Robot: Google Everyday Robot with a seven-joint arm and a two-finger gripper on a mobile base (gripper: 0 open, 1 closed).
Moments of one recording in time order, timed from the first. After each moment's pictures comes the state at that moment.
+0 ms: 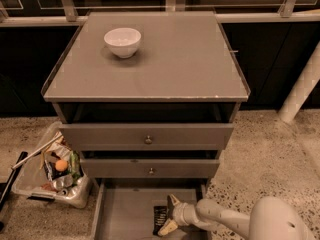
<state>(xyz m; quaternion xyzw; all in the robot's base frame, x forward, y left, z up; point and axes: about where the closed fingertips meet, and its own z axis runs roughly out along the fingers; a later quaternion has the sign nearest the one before) 0.522 -0.050 0.118 -0.51 0.75 0.24 0.35</state>
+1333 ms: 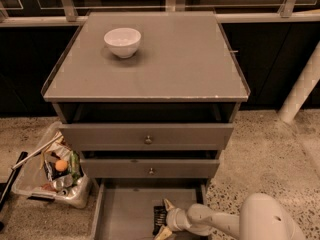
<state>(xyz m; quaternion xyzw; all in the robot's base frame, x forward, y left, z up) 0.501 -0.020 0.086 -0.54 0.74 0.22 0.33</state>
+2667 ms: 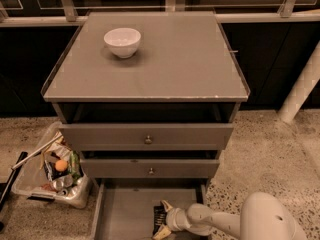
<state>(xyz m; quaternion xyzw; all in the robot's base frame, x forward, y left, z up) 0.501 -0.020 0.093 -0.54 0.74 0.22 0.33</state>
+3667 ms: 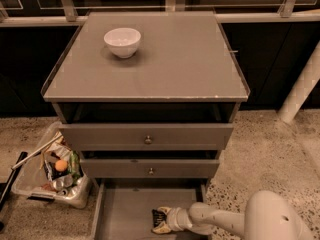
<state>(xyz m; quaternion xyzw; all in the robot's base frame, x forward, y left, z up) 0.497 -0.021 0.114 -0.54 0.74 0.23 0.33</state>
